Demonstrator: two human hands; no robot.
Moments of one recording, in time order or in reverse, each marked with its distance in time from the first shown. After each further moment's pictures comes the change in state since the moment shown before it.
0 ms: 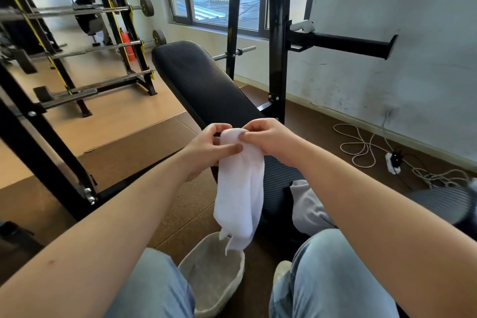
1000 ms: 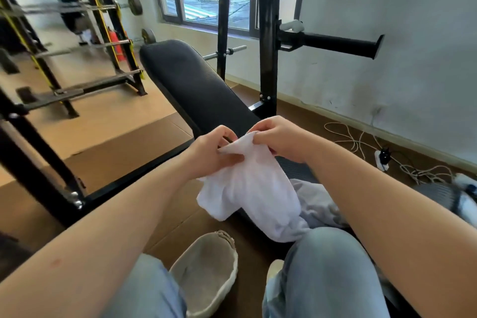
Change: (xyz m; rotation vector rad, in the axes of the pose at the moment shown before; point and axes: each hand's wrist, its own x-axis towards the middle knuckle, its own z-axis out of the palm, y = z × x) left_hand 0.017 -0.012 0.012 0.649 -0.075 0.345; right_hand -0.017 0.001 -0.033 -0.064 -0.034 0.083
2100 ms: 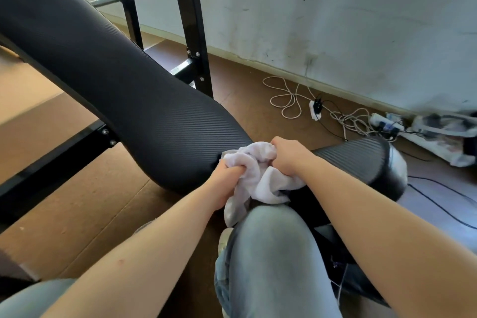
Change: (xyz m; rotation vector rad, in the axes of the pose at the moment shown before) left_hand 0.082 0.036 0.244 -1.018 -0.236 -0.611; right_hand -0.046 0.204 -0.088 -0.691 0.151 0.586
